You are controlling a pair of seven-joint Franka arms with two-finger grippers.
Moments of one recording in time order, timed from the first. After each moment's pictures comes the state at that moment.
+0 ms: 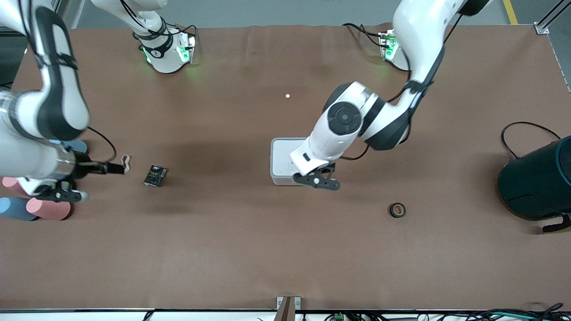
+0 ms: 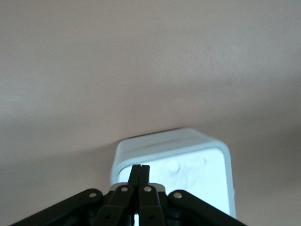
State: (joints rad) left arm -0.48 0.67 -0.24 -1.39 0.01 2.16 -0.52; right arm 0.00 0.34 -0.04 -1.78 0.08 1.98 0.05
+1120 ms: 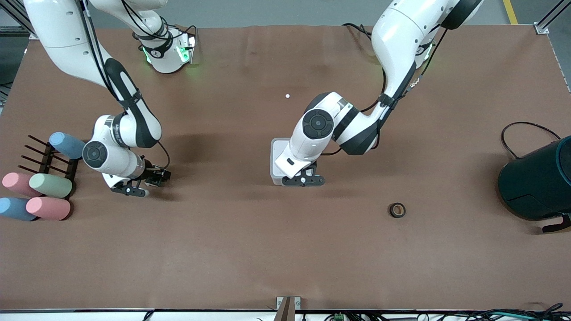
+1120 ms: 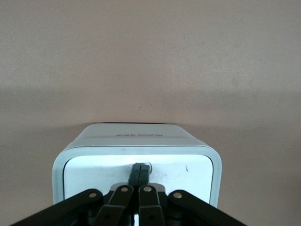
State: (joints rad) left arm -0.53 0.72 -0.24 -1.40 0.02 2.20 -0.75; right arm 0.08 0.49 -0.04 -2.10 0.08 2.42 0.17
